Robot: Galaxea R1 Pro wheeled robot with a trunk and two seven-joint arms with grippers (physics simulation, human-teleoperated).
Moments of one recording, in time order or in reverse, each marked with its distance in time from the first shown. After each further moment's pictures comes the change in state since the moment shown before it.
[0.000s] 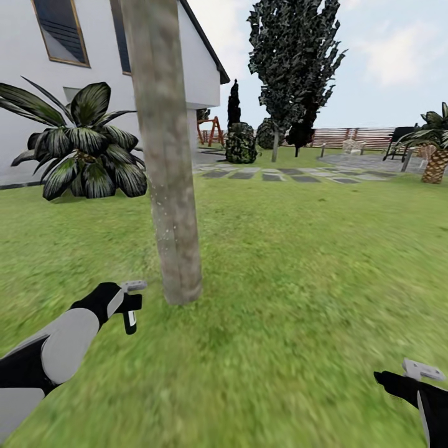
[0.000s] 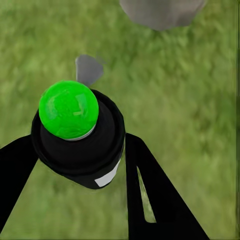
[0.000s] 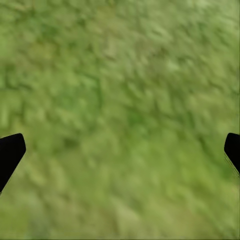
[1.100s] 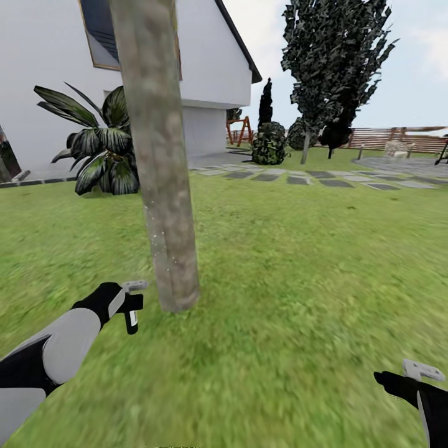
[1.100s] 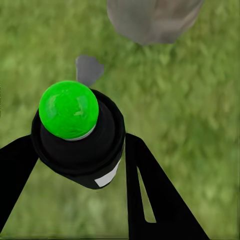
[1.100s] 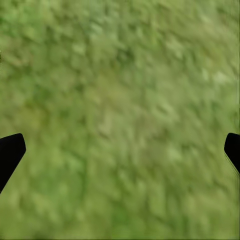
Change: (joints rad) left arm 0.000 -0.006 -0.001 0.000 0.000 0.000 0.000; right arm 0.000 0.000 0.001 0.001 0.000 0.000 -0.001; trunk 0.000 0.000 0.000
